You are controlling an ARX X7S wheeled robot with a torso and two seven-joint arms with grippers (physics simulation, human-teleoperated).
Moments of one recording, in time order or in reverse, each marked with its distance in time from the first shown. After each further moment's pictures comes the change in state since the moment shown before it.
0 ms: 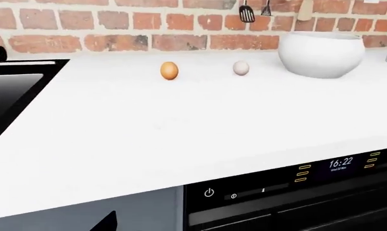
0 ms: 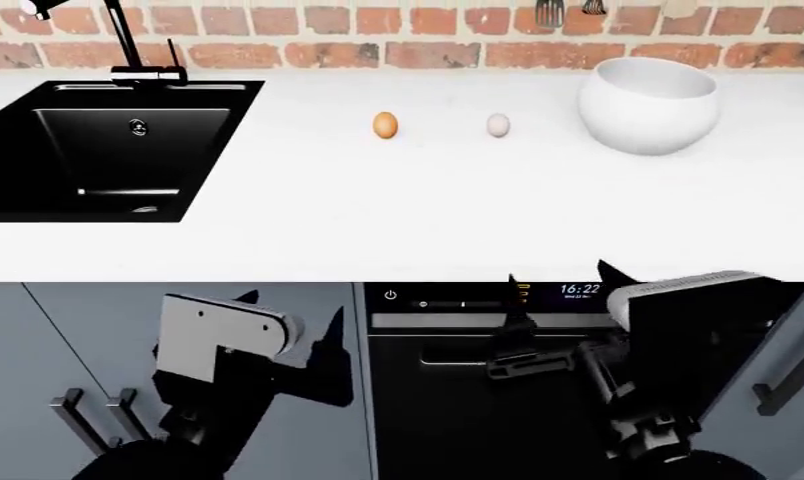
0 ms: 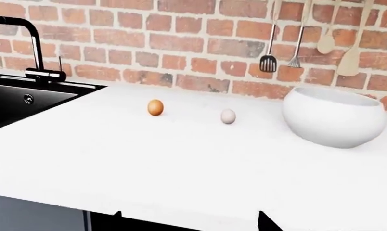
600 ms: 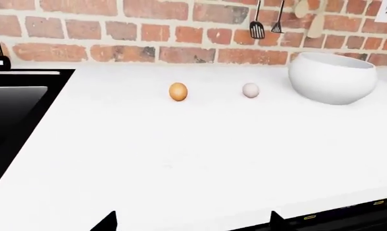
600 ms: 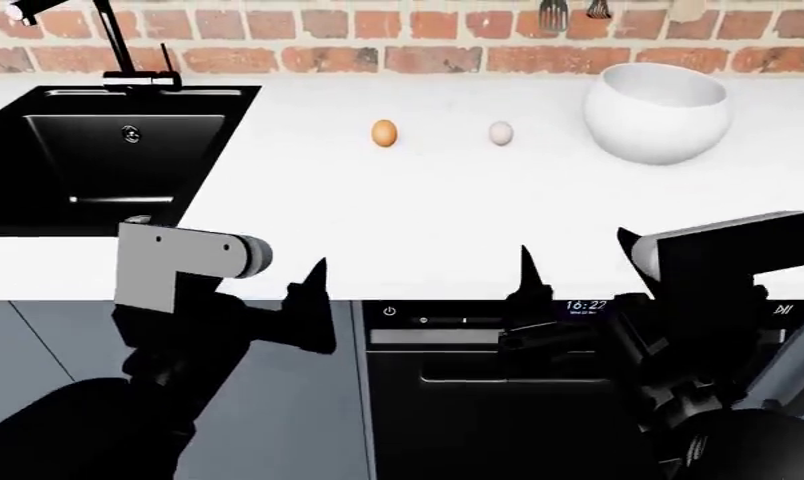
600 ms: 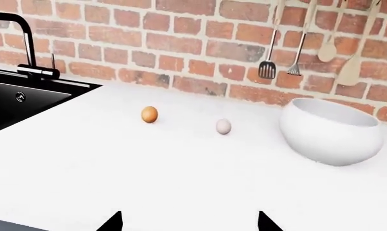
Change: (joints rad) left arm -0.289 0.059 -0.230 0.050 -0.247 -0.420 -0.100; right arm 0.326 0.163 0.202 0.040 0.966 0.325 0.664
